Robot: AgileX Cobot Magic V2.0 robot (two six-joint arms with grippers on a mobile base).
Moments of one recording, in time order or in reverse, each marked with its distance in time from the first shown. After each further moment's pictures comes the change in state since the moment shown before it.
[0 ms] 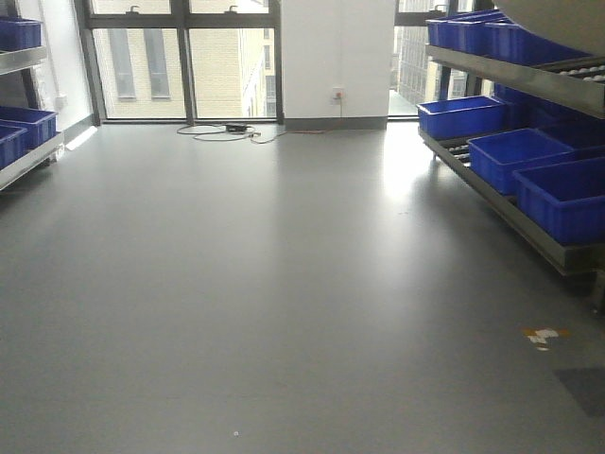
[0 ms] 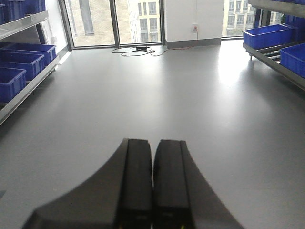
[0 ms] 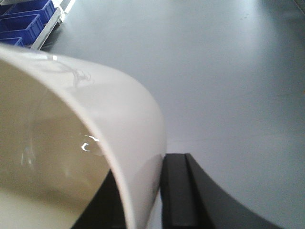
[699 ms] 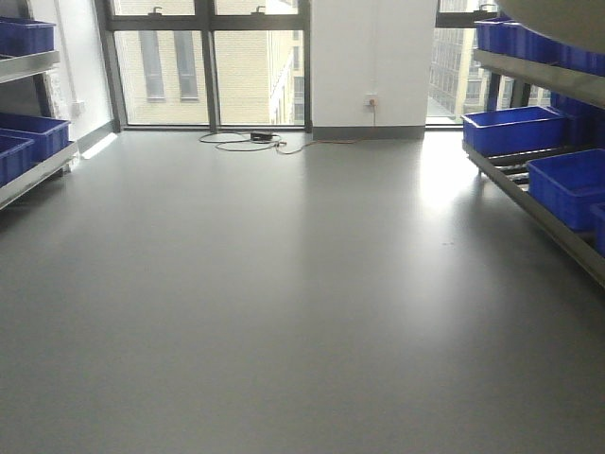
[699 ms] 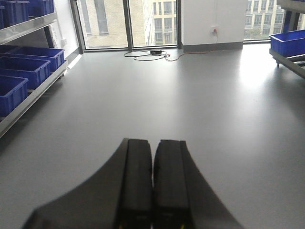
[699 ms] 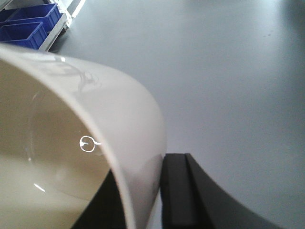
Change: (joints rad) left arm 0.000 0.000 0.000 0.000 0.000 0.000; right arm 0.000 0.000 0.000 0.000 0.000 0.000
